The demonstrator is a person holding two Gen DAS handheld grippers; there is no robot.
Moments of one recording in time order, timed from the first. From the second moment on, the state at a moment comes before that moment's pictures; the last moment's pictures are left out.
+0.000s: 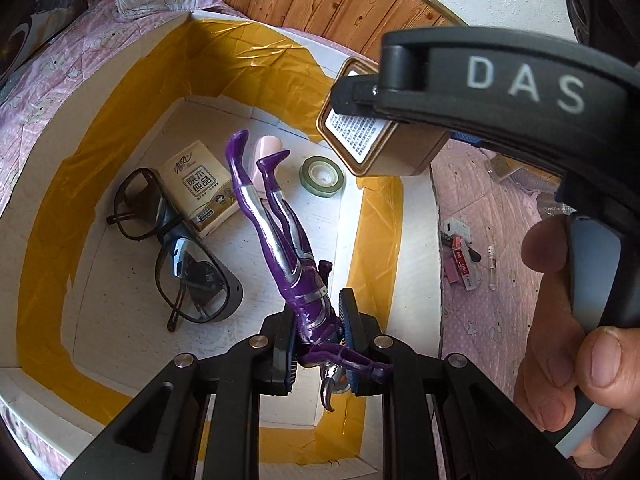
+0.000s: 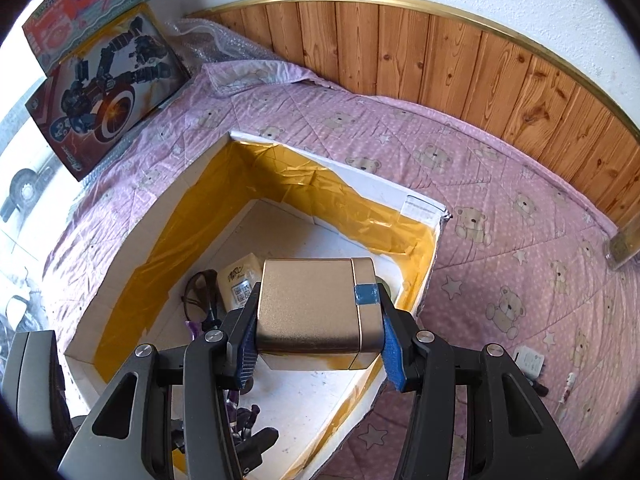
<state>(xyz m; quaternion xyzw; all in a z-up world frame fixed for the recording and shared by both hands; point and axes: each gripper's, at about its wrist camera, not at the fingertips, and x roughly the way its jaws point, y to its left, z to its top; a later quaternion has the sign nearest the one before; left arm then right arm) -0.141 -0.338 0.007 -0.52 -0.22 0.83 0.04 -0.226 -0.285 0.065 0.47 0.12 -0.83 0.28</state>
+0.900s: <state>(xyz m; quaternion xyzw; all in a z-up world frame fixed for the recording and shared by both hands) -0.125 -0.367 0.018 -0.50 -0.23 0.83 0.01 -0.207 -0.275 0.068 0.48 0.09 -0.83 0.28</state>
